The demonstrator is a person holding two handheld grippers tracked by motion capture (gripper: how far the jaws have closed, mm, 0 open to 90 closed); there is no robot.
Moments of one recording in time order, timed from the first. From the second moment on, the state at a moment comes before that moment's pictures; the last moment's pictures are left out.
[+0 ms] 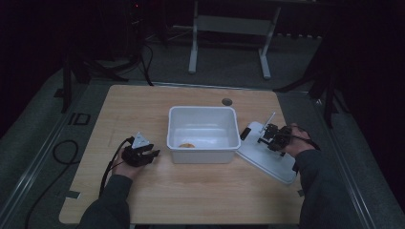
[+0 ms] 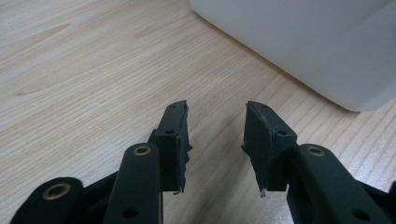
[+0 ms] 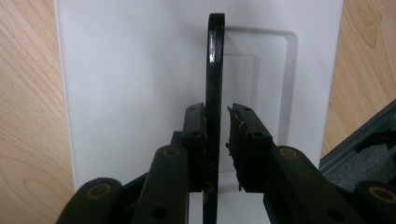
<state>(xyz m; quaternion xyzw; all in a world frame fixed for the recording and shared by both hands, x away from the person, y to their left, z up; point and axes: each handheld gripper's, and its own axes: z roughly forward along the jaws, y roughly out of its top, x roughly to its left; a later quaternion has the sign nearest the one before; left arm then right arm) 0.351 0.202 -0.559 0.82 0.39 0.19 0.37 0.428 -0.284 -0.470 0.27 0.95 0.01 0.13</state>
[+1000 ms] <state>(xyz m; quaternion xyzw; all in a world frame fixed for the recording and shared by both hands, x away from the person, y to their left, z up) 0.351 0.201 -0.560 0.82 0.39 0.19 0.37 0.435 -0.289 -0.465 0.25 0.96 0.00 0.11</state>
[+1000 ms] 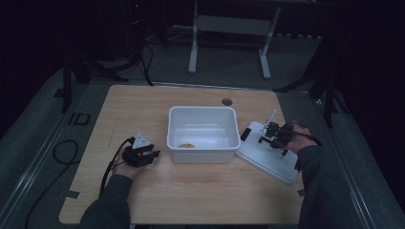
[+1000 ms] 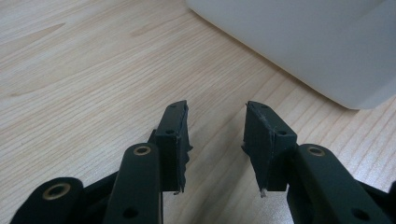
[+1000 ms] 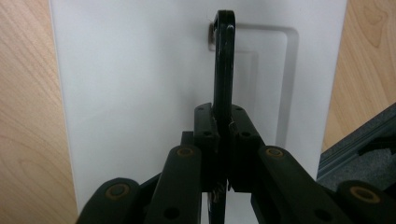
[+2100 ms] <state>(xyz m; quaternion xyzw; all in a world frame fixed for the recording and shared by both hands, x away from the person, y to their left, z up) 0.351 0.199 -0.561 0.83 0.39 0.19 0.37 0.426 -0.298 -0.418 0.22 0.97 0.01 0.13</state>
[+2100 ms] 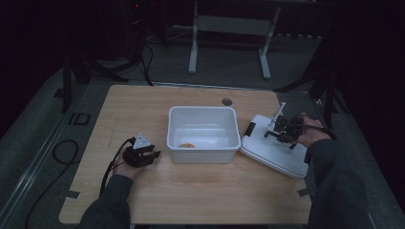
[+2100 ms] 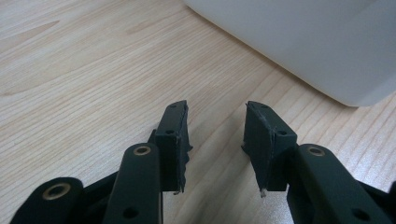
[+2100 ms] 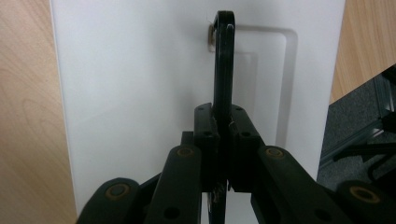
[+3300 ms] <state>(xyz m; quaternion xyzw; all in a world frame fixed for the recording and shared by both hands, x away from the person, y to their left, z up) 0.352 0.199 -0.561 0.82 0.39 0.18 0.37 0.419 -0.303 -0.366 0.19 0.97 0.00 0.16</state>
